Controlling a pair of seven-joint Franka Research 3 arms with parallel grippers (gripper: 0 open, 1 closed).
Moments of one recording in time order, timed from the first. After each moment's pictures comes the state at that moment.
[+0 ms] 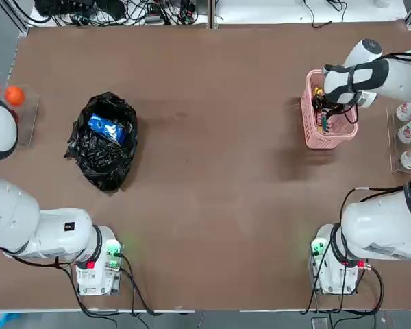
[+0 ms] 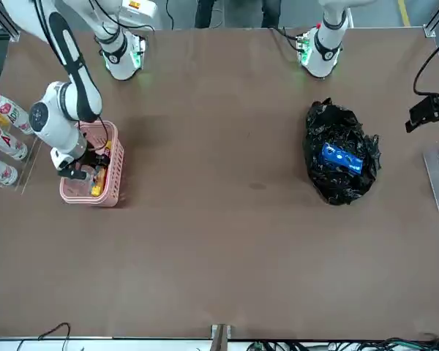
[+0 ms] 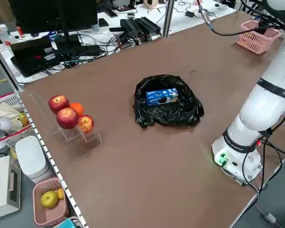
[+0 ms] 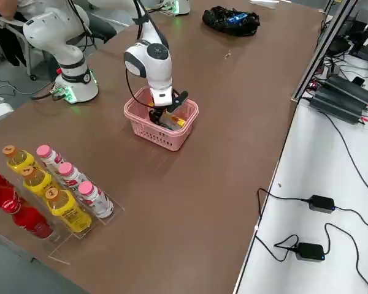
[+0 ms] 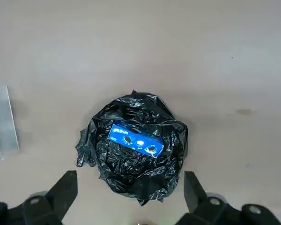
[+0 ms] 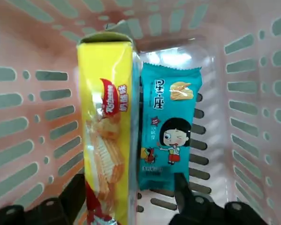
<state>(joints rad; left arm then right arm) 0.06 0.08 -0.03 -1.41 -0.03 1.45 0.04 -0.20 0.15 0.15 -2.48 0.12 2.60 -0.01</state>
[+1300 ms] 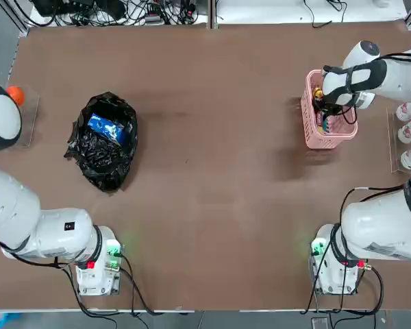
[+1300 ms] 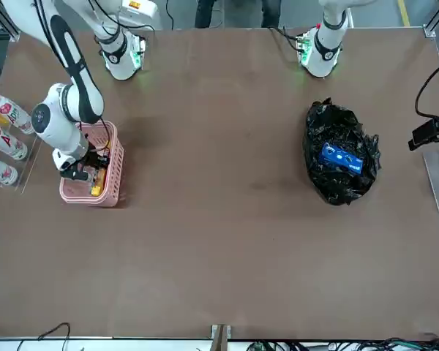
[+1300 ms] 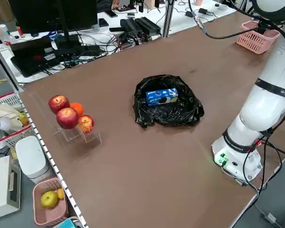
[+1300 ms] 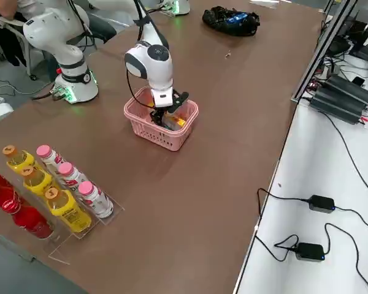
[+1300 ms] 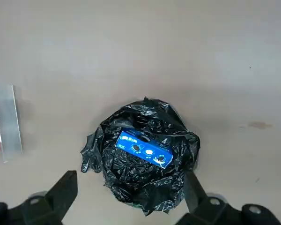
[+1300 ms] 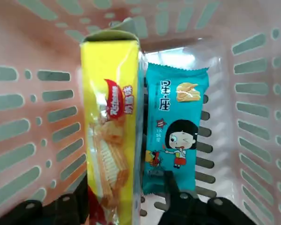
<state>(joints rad) 0.08 0.14 -0.01 -1.40 -0.01 1.50 0.03 -0.19 0.17 0.16 -2.48 0.12 2.62 0.00</state>
